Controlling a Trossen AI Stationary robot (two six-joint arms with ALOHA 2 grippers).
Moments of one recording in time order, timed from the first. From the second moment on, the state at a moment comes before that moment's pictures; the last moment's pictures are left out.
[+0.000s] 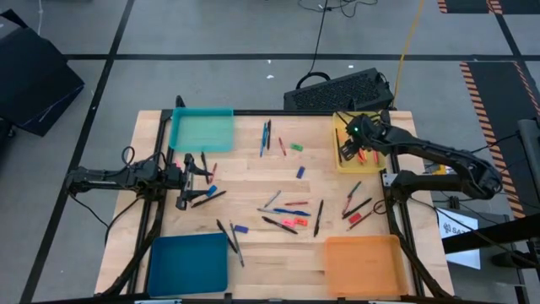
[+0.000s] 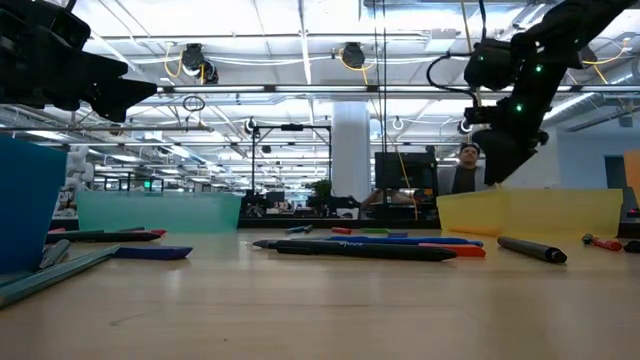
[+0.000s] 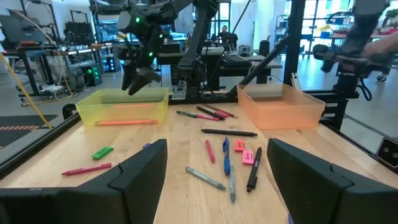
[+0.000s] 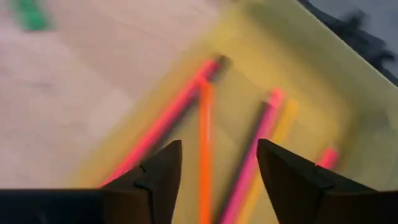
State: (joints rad) left arm -0.04 0.02 0.01 0.02 0.04 0.02; right arm -0.66 1.05 0.61 -0.59 0.25 0.10
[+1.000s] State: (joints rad) left arm -0.04 0.02 0.01 0.06 -0.01 -0.01; right arm 0.30 1.49 1.13 -0.70 0.05 0.11
